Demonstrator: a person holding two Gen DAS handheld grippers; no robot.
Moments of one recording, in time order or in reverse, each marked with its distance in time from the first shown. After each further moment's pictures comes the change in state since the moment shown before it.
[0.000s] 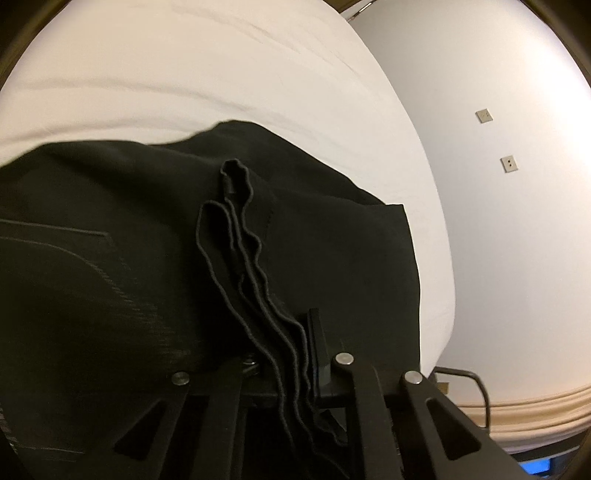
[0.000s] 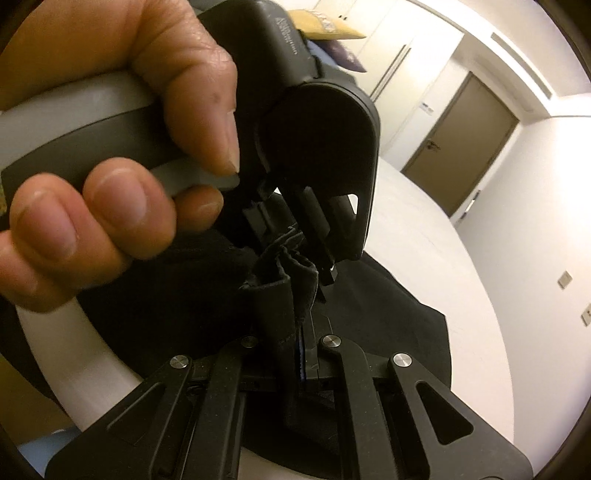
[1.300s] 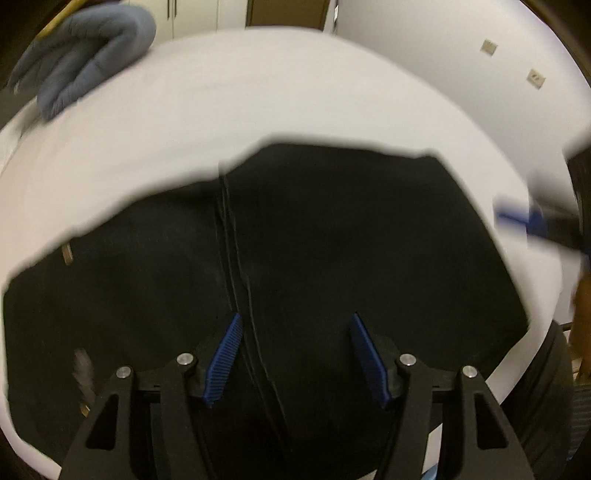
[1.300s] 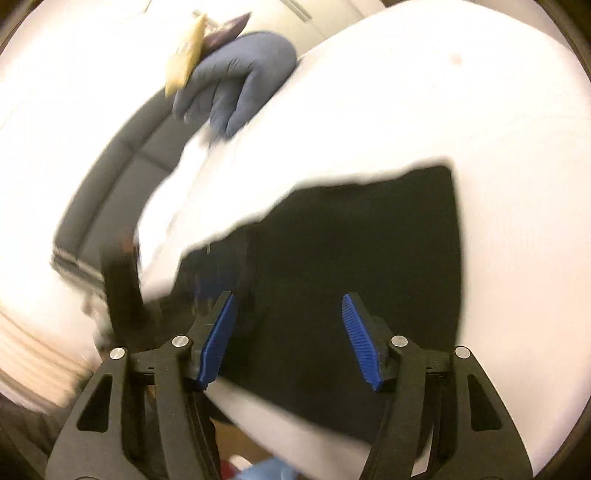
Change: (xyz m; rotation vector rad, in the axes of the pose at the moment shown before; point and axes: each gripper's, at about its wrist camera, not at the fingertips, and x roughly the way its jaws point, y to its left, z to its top) left arm 0.006 -0.047 -0.072 0.291 -0.161 0.498; right arm -0.008 -0.258 -0.114 1.036 0.153 0.818
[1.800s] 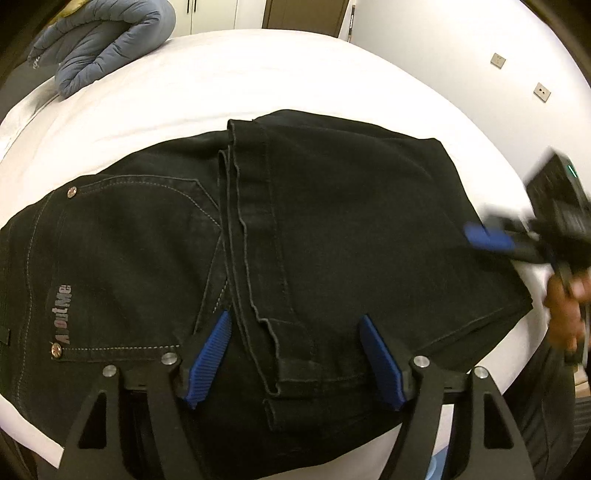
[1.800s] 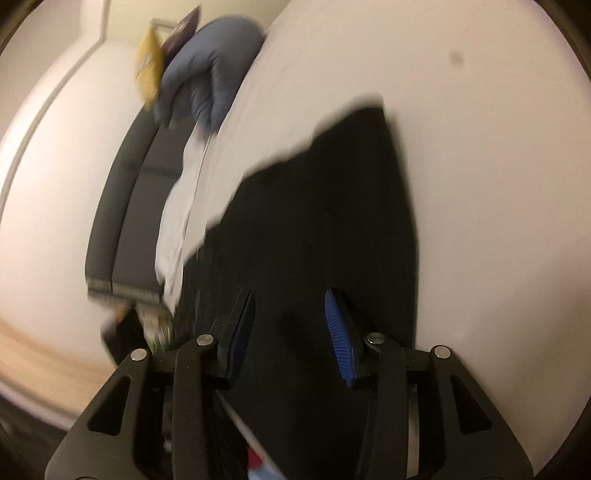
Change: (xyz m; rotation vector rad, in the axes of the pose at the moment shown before) left arm -0.005 0.004 -0.033 -0.066 -0.049 -0.018; right arm 0.044 -0.131 -0.021 0.128 0.136 0.091
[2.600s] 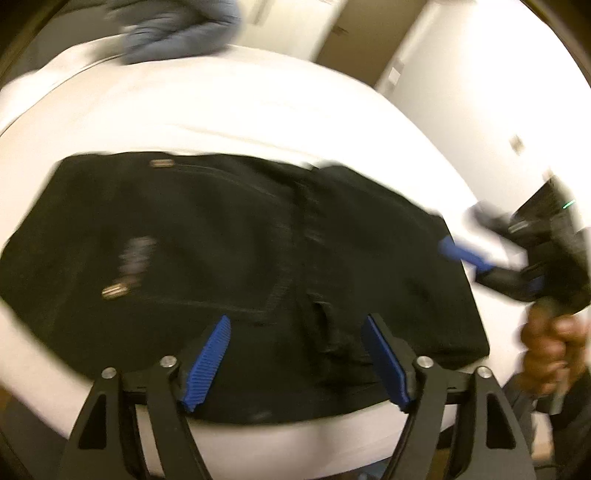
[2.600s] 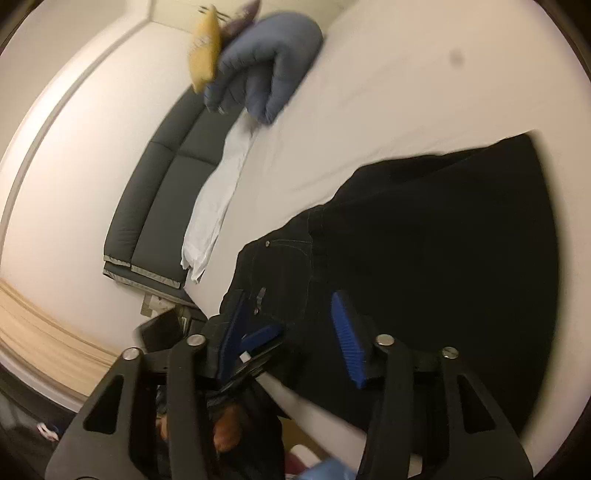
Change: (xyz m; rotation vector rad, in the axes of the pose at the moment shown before) left arm -0.096 0.078 -0.052 -0.290 -0.168 -0.062; right arm 0.076 0.135 0.003 -0.077 0.007 0.057
